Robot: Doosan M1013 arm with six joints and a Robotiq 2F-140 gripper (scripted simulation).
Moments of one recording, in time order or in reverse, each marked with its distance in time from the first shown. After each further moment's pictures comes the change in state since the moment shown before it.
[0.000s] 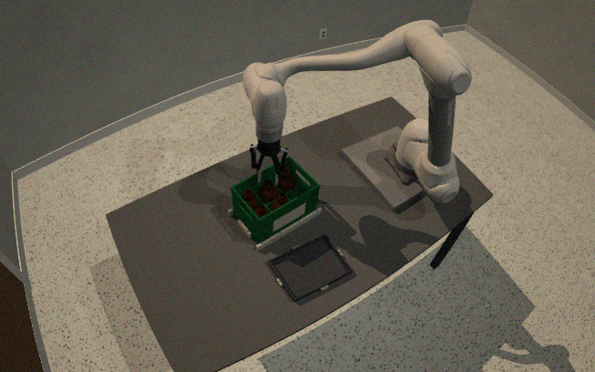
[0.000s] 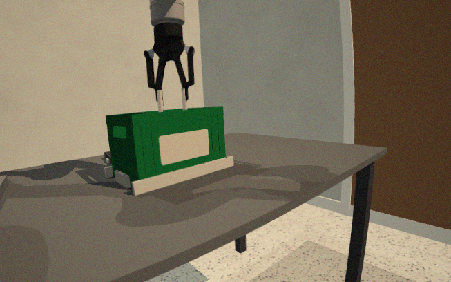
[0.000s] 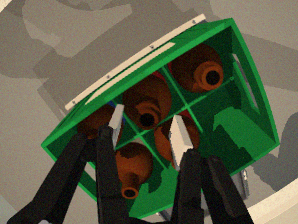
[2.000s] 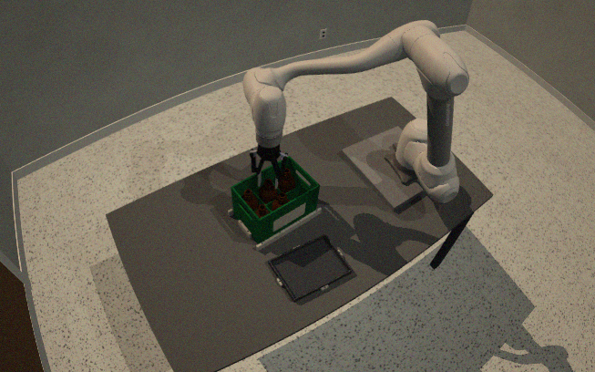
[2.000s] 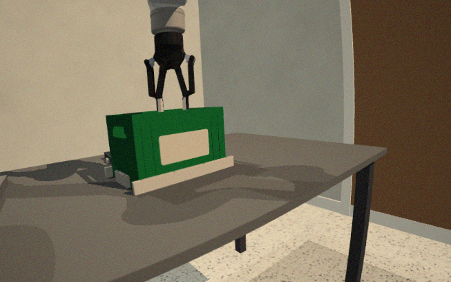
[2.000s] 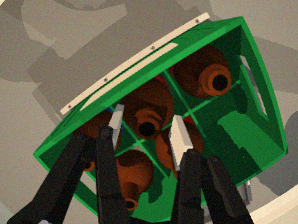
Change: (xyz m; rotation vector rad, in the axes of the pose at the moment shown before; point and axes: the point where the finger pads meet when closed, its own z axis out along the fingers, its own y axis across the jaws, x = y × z) arm 0.000 0.000 0.023 0.000 0.000 0.000
